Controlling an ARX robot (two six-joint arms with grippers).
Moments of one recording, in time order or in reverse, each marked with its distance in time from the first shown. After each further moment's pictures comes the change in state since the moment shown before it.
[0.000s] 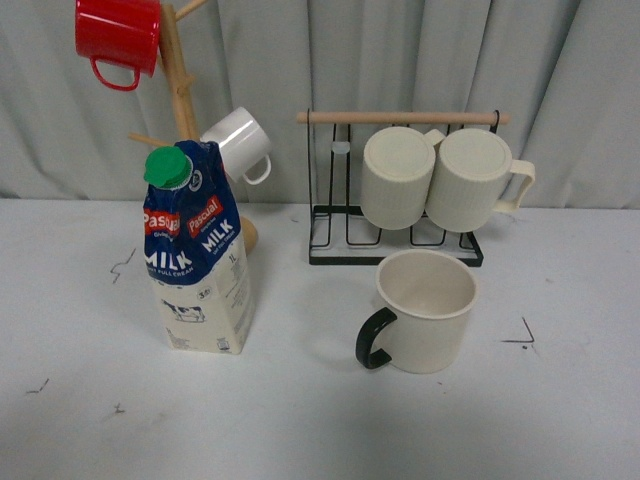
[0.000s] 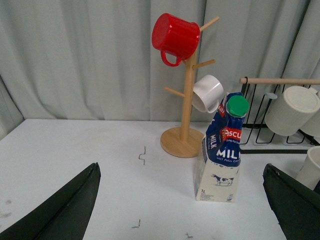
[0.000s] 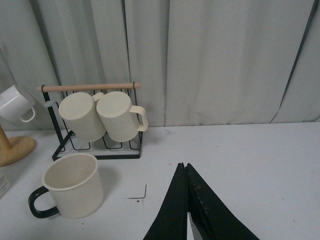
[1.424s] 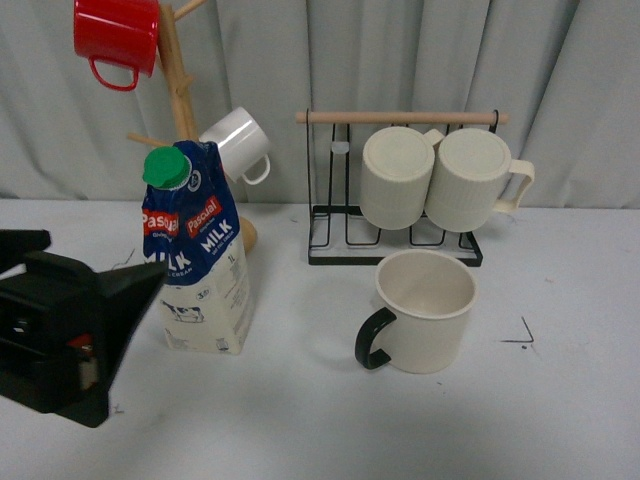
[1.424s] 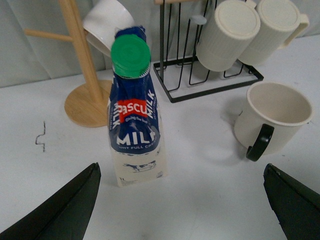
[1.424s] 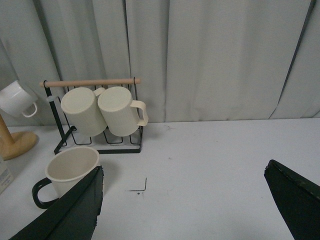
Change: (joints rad) left arm -0.288 1.212 0.267 0.642 0.022 0.022; right arm 0.000 -0.201 0.000 -0.211 -0.002 -0.001
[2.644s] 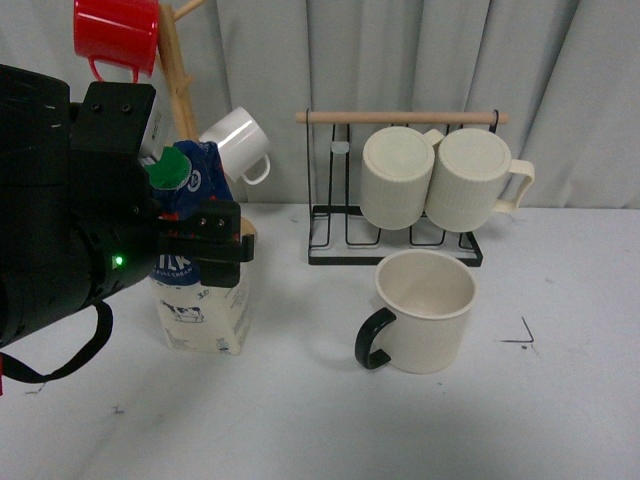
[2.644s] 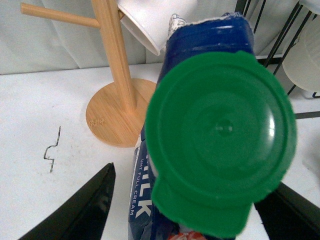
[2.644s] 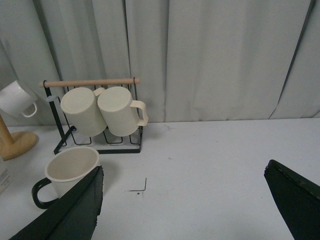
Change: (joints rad) left arm -0.007 0.620 0.403 0.137 -0.229 -0.062; right arm 0.000 0.000 0.000 0.000 0.000 0.000
